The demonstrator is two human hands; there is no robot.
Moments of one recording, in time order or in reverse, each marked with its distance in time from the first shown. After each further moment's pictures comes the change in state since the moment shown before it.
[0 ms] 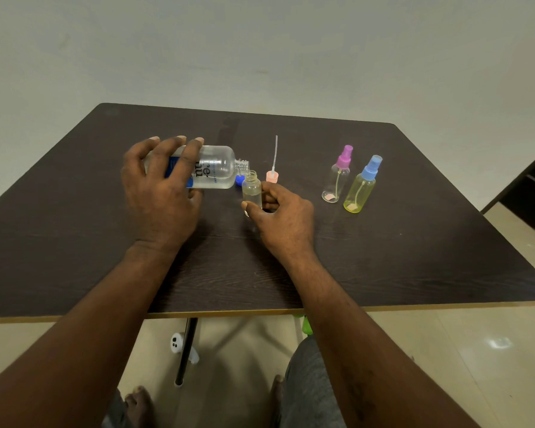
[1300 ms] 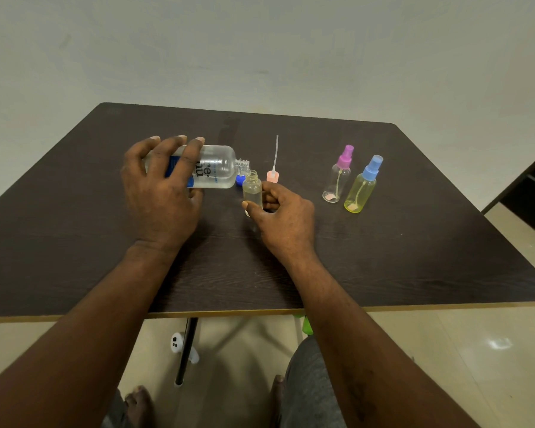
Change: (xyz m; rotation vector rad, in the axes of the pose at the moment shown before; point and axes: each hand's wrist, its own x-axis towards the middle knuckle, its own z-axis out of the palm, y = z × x) left_hand 0.000 -0.002 0.003 0.005 0.025 0.004; right_hand -0.001 -0.002 0.000 0.022 -0.004 0.018
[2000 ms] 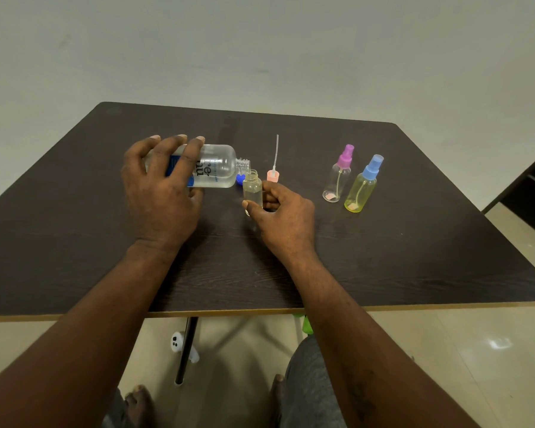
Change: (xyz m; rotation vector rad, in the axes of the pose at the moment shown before) left_hand 0.001 0.003 -0.004 0.006 -0.030 -0.009; right_hand 0.000 -0.001 0.000 0.004 -0.004 0.011
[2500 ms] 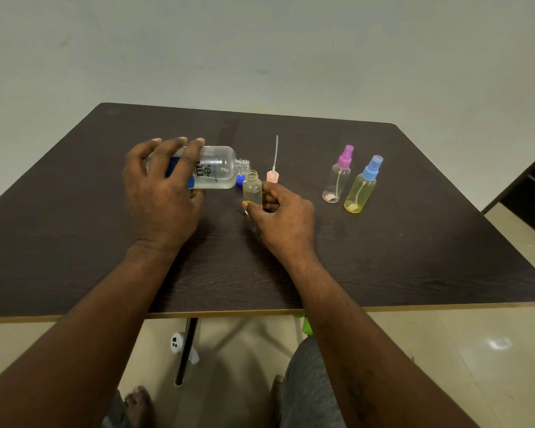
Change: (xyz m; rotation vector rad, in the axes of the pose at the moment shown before) left_hand -0.001 -0.004 0.005 -0.016 -0.027 0.002; right_hand 0.000 -0.002 -0.001 -0.021 0.001 0.031
